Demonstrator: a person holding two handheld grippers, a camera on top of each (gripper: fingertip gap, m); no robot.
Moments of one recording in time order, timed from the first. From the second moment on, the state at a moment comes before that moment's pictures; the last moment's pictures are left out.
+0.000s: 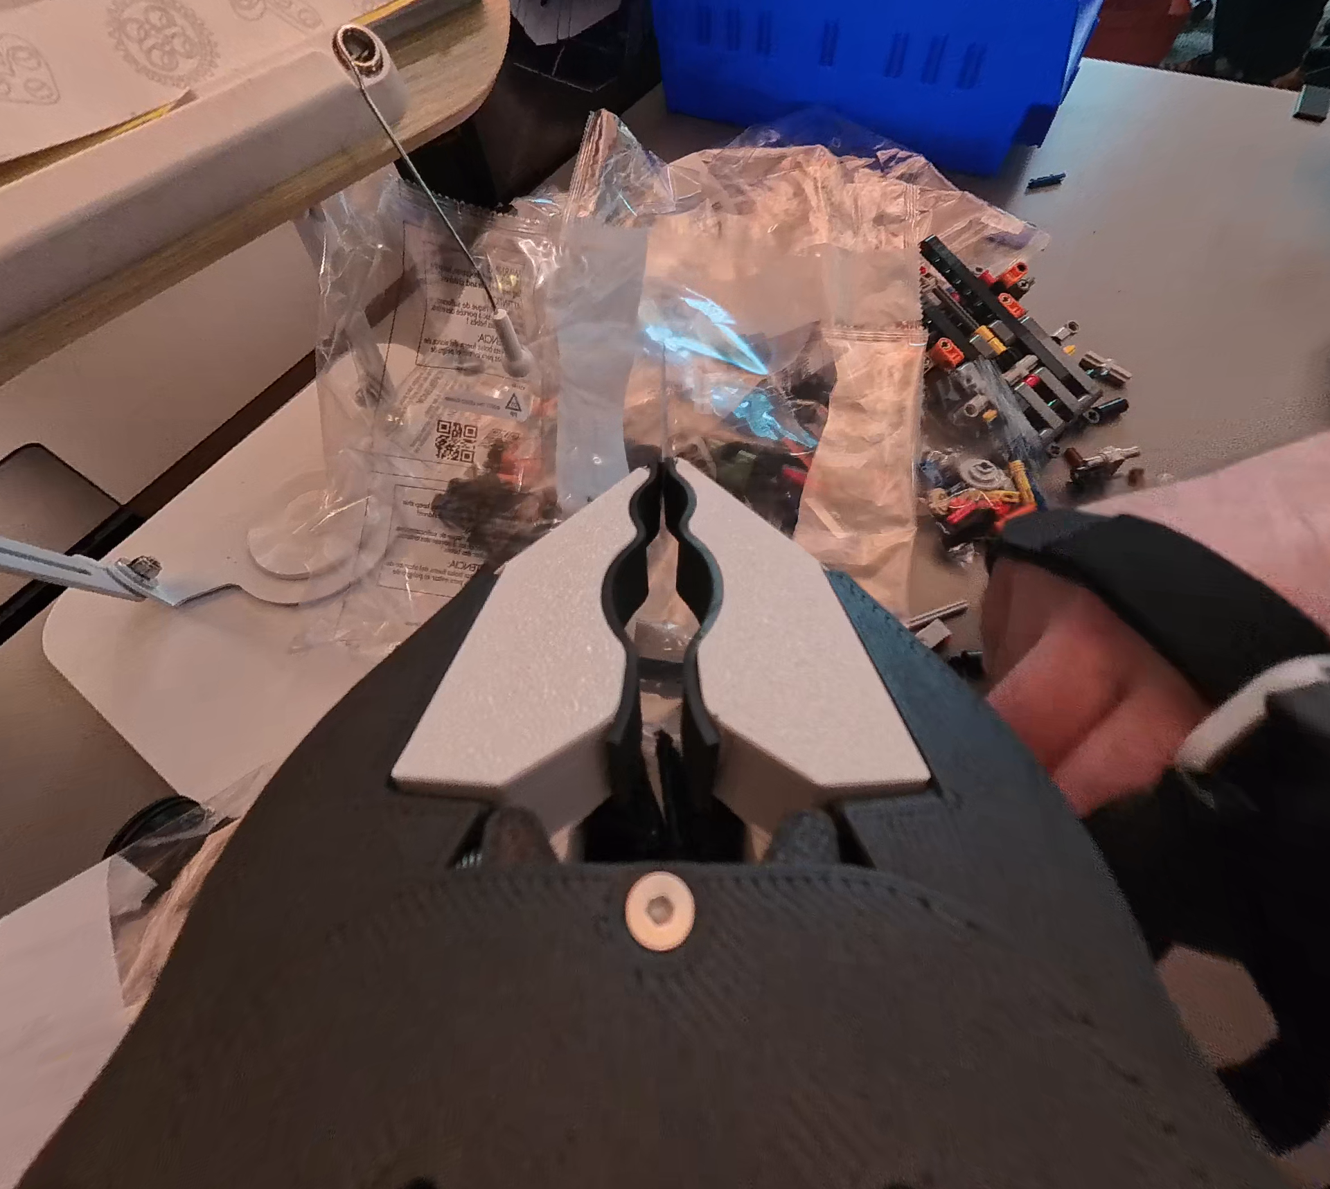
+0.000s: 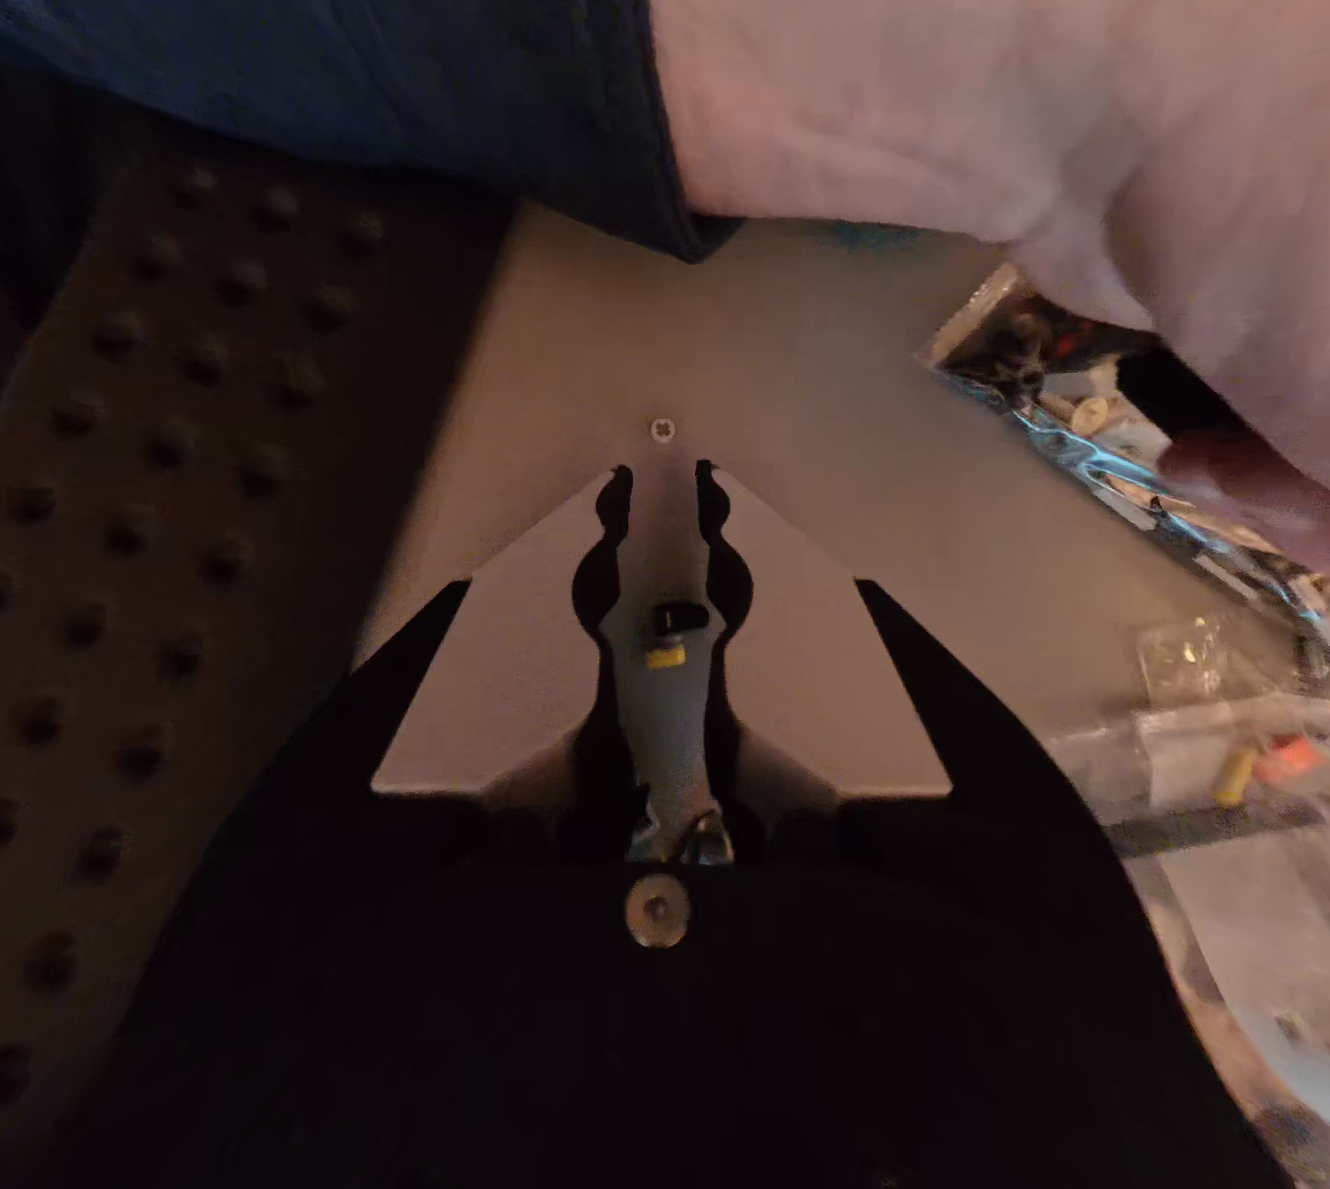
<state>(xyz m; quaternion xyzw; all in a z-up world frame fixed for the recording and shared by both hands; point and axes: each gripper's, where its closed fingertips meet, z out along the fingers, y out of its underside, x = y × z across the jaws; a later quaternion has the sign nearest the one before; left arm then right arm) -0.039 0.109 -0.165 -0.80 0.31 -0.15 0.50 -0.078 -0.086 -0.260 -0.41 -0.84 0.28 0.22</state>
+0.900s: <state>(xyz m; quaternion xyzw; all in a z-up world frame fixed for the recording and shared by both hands) -0.040 0.109 -0.165 -0.80 0.31 -0.14 0.50 -0.093 -0.095 -0.276 -0.42 -0.84 0.28 0.19</state>
